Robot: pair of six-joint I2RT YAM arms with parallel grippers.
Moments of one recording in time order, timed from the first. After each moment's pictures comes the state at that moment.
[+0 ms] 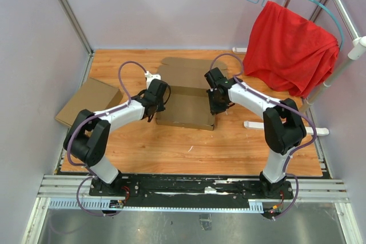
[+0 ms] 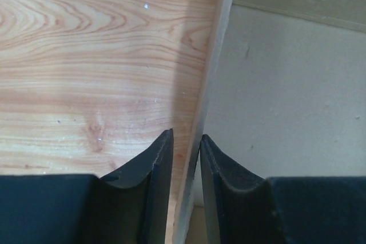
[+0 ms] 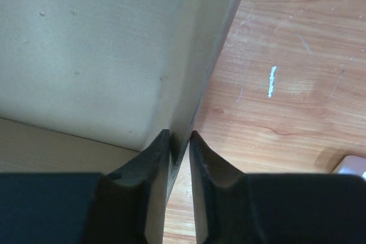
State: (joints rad) left arm -0.53 1.60 0.95 -0.20 -0.42 -0.48; right arm 0.54 1.81 1.34 -0.72 0.09 0.38
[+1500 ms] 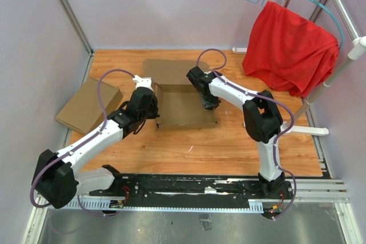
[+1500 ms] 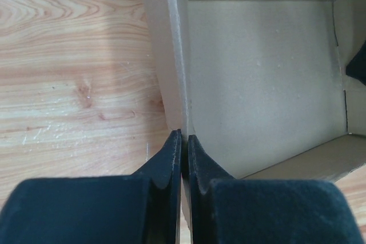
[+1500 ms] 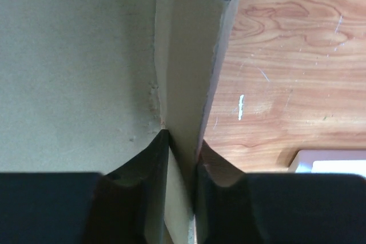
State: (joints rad) left arm -0.58 1.17 0.78 -0.26 -0.27 -0.47; right arm 0.63 2.07 1.65 -0.94 0.38 0.41
